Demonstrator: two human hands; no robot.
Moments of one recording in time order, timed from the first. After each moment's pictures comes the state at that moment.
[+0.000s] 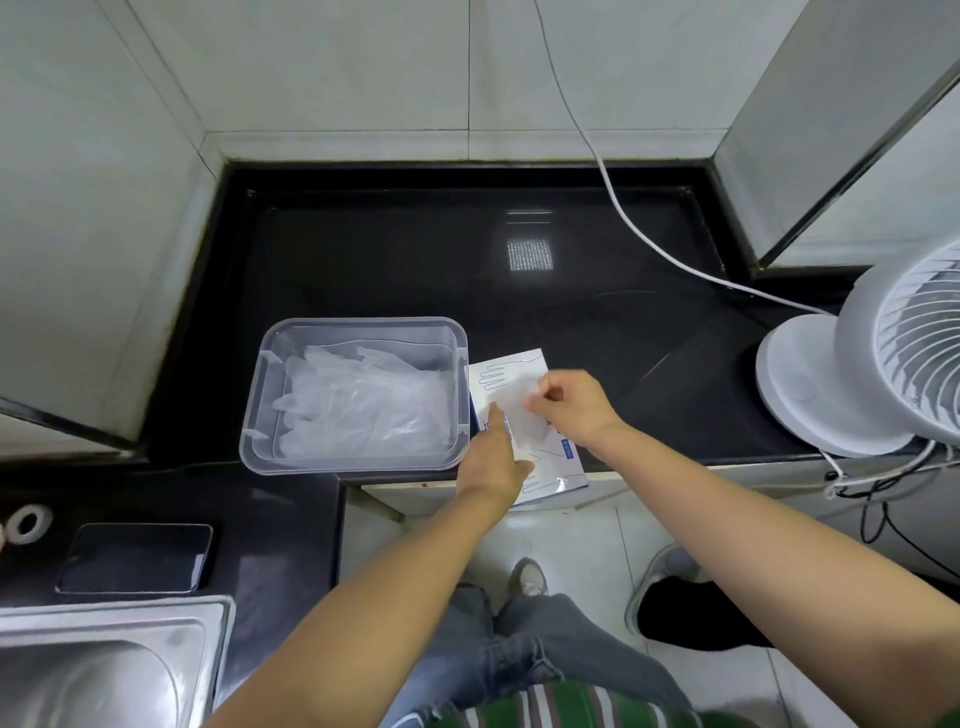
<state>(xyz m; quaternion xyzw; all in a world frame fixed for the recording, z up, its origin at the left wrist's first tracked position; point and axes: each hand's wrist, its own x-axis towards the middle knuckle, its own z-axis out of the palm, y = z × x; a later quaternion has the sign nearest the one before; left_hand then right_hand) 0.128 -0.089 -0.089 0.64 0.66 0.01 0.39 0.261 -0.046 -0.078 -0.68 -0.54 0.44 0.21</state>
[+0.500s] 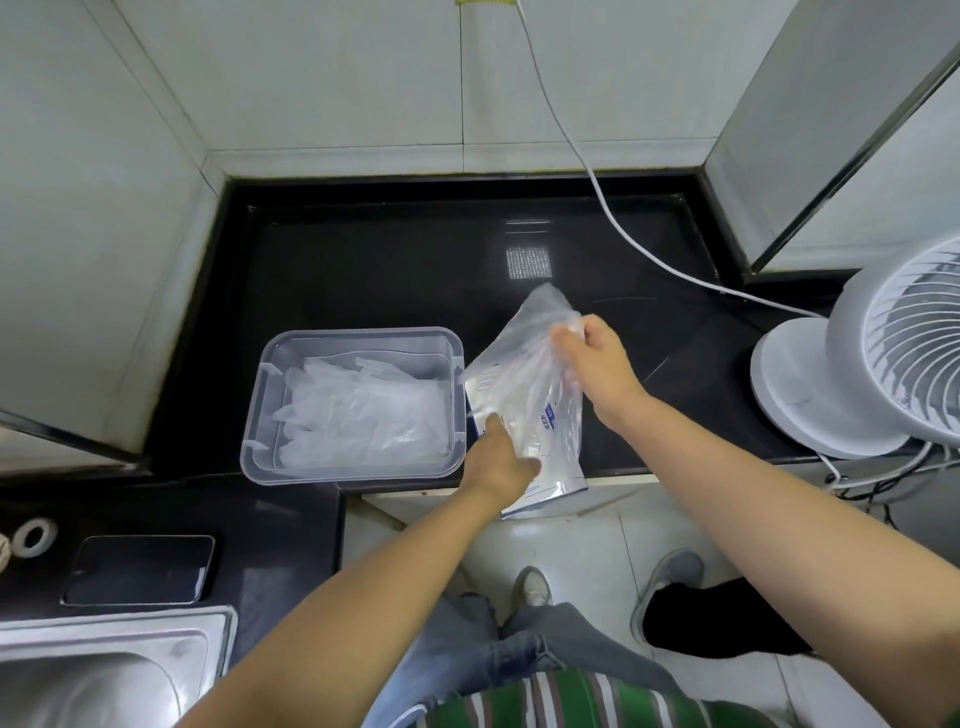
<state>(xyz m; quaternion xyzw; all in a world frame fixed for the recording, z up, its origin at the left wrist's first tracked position) 0.134 -0.084 -0.077 0.59 0.66 0.04 0.46 0.274 -0.022 -0.036 -0.65 -0.42 0.48 0.41</state>
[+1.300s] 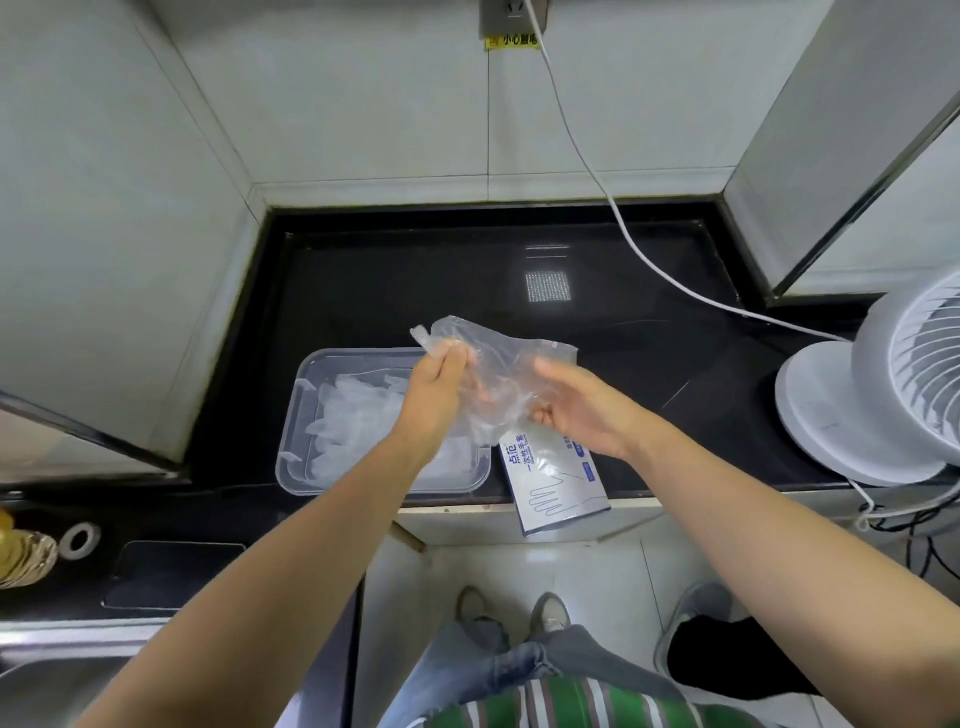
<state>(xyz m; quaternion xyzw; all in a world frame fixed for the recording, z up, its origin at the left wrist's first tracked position) 0.060 -0.029 -0.016 0.46 0.59 0.42 0.52 0.248 -0.032 -0.021 -0.38 -0.36 0.78 0.35</state>
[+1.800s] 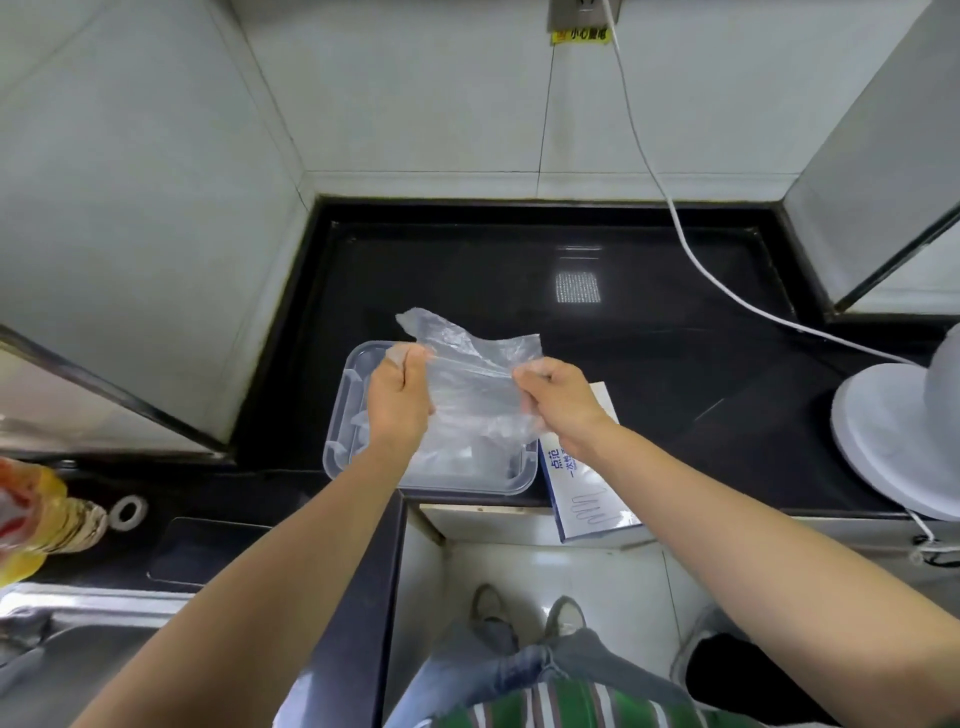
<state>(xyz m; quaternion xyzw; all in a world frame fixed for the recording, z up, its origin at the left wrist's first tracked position) -0.015 -0.025 -0.033 0.42 0.73 0.41 0.36 0.163 -0.019 -0.033 -0.61 -0.42 0.57 0.36</state>
